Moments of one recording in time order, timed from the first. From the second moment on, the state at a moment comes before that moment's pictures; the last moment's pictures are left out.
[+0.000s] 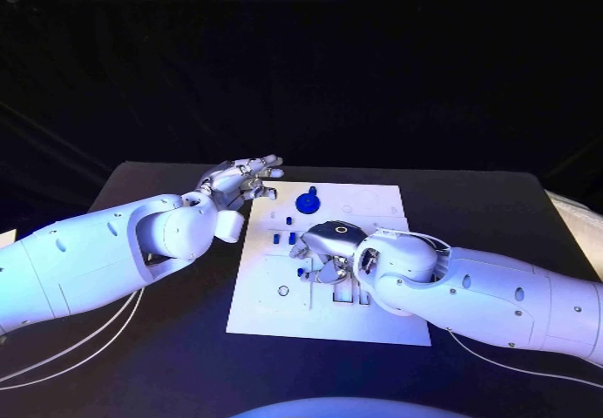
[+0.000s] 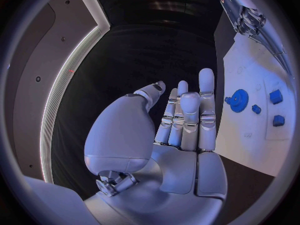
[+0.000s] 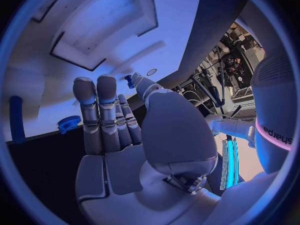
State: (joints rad) left arm 1.19 -0.81 -0.02 1.48 0.16 -0.20 0.30; left_hand 1.26 -0.11 0.42 0.08 0.17 0.99 0.18 0.13 0.07 1.08 0.10 0.36 0.18 1.28 0.02 1.14 0.73 0.17 1.17 0.13 0.57 0.91; right arm 1.07 -0.63 -0.04 1.58 -1.70 -0.19 -0.16; right_hand 1.35 -0.15 0.33 0.08 0.10 0.91 0.21 0.06 0.07 0.94 0.15 0.09 0.07 1.38 0.04 0.84 0.61 0.15 1.19 0.13 1.06 0.67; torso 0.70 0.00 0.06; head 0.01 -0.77
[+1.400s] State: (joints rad) left arm 1.19 -0.81 -0.02 1.48 0.12 -0.20 0.29; left_hand 1.27 -0.10 0.42 0.07 0.17 0.99 0.18 0.14 0.07 1.07 0.11 0.37 0.18 1.27 0.02 1.14 0.73 0.17 1.17 0.12 0.56 0.91; right arm 1.15 -0.92 -0.02 1.67 -1.55 -0.19 -0.21; right_hand 1.39 -0.10 0.26 0.05 0.12 0.97 0.17 0.07 0.07 0.95 0.12 0.19 0.06 1.44 0.02 0.91 0.65 0.15 1.28 0.12 1.14 0.79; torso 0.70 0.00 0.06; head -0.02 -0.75
